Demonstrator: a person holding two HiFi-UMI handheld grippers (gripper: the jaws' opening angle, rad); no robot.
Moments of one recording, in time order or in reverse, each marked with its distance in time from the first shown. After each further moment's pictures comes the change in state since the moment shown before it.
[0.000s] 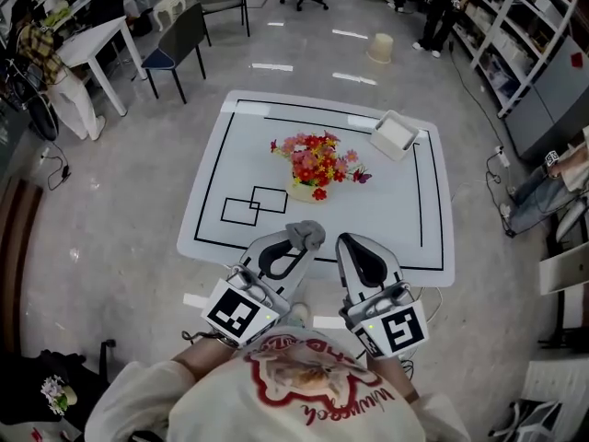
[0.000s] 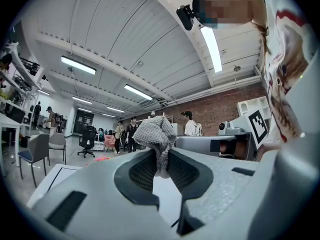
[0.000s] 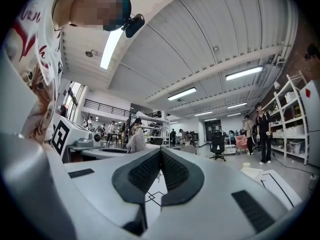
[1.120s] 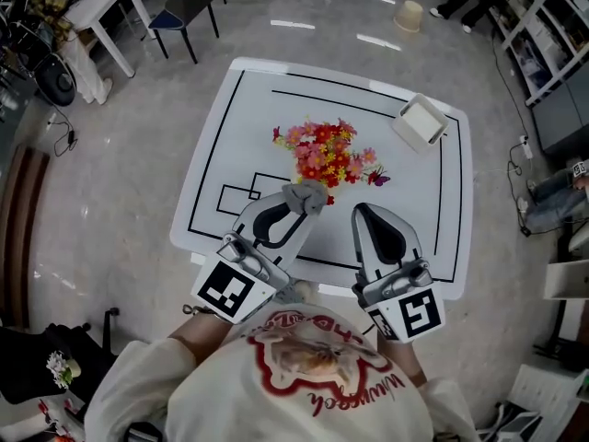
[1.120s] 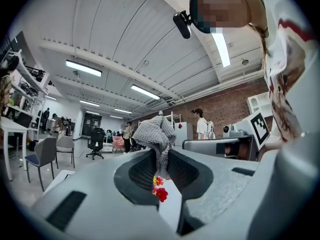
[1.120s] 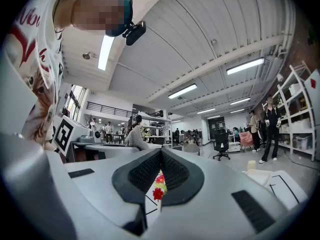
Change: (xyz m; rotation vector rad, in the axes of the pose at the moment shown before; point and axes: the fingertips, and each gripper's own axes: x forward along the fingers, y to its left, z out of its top) left arm 0.058 0.079 -0.008 0.001 0.011 0.100; right arm 0.062 -0.072 -0.020 0.029 0.001 0.049
